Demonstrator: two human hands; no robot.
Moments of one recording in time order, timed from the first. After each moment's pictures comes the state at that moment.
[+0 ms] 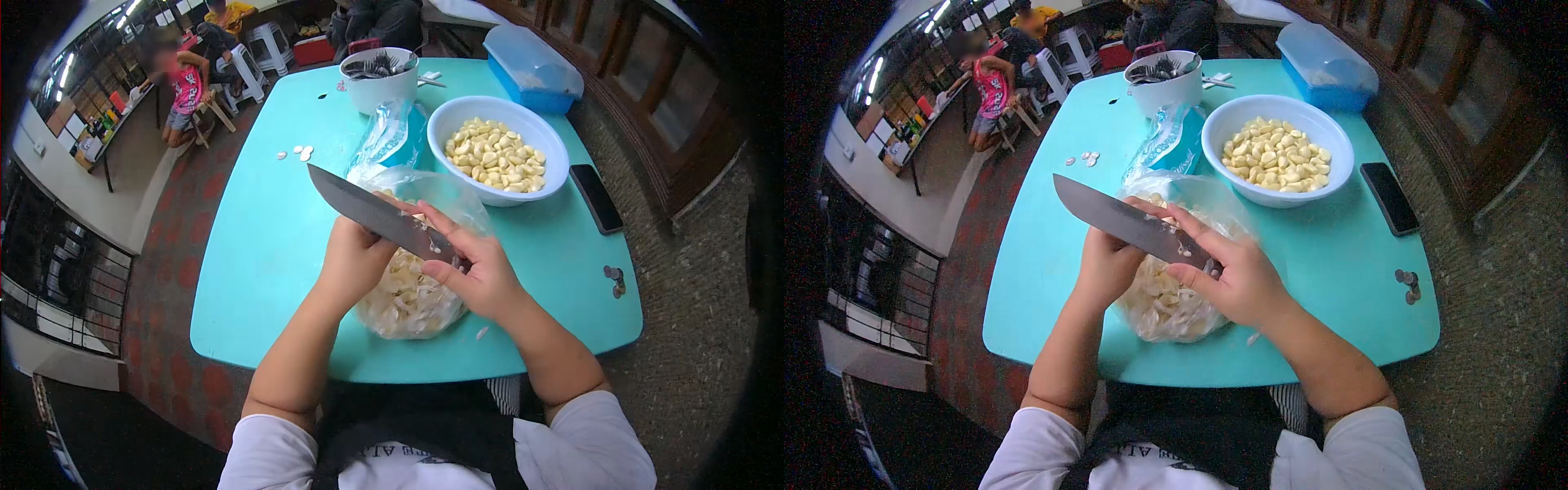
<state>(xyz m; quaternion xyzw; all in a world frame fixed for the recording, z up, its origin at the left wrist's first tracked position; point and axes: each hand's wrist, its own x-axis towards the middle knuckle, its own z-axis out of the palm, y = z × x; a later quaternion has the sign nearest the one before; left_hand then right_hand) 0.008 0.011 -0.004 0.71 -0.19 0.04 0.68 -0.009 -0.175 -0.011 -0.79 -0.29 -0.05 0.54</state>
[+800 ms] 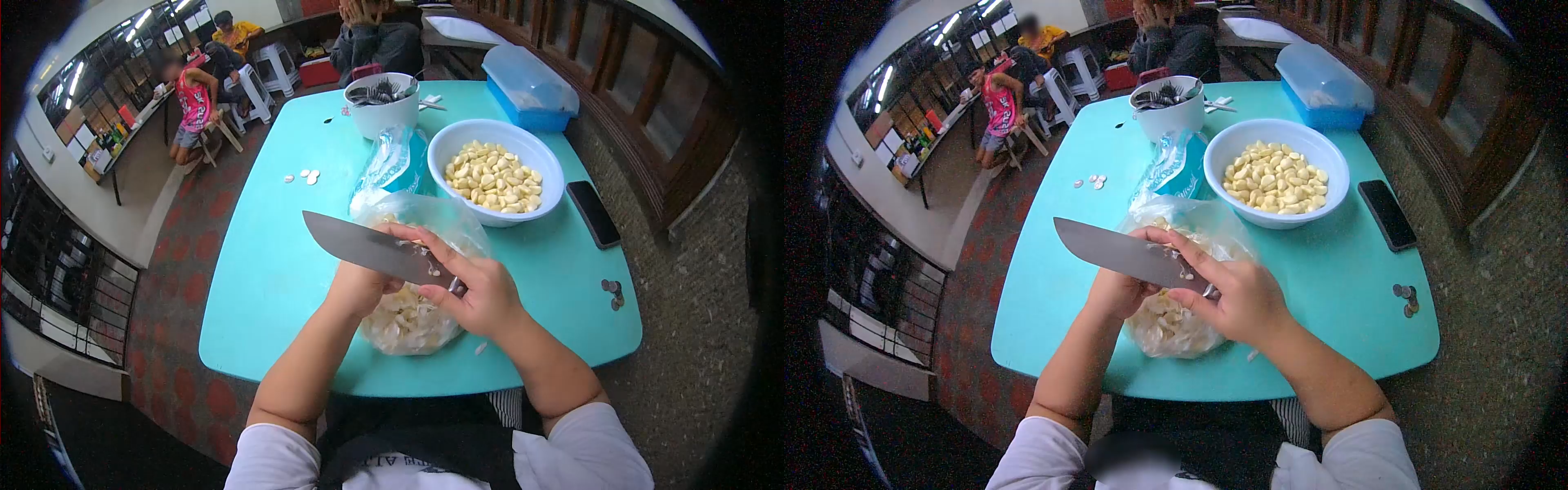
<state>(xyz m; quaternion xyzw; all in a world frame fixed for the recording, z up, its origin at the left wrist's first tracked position) 0.011 0.009 -0.013 0.58 -0.04 -0.12 0.80 -0.011 -0.177 -0.008 -0.84 -0.31 -0.17 0.41</state>
